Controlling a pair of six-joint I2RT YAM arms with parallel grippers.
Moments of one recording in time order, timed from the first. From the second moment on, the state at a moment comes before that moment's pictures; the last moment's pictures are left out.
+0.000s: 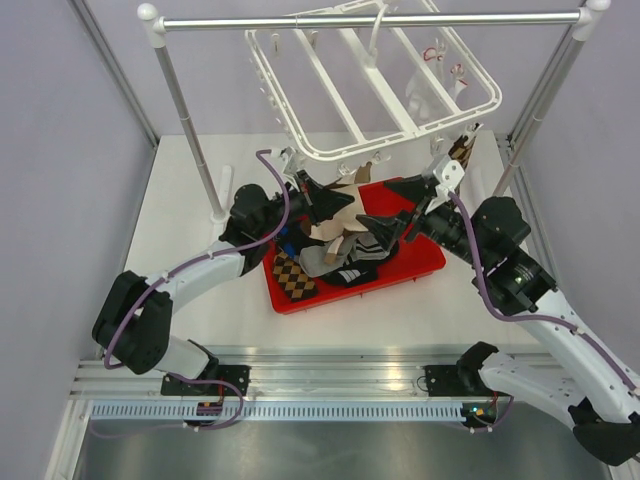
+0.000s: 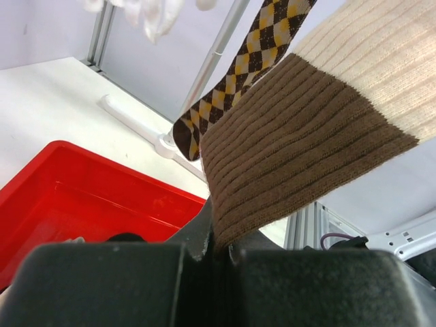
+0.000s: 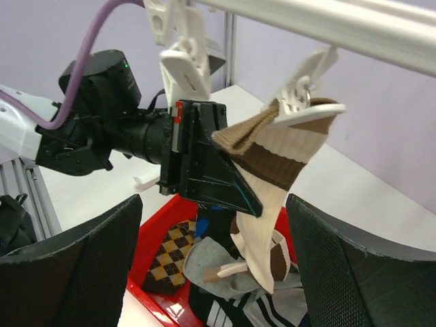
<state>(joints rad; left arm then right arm) -0.58 1.44 0.88 0.79 0.56 -0.59 0.67 0.88 1.07 -0.09 -0.27 0.02</state>
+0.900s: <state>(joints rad) -0.56 1.46 0.93 0.80 0.79 -0.75 0.35 1.21 1.02 0.83 -0.75 0.57</state>
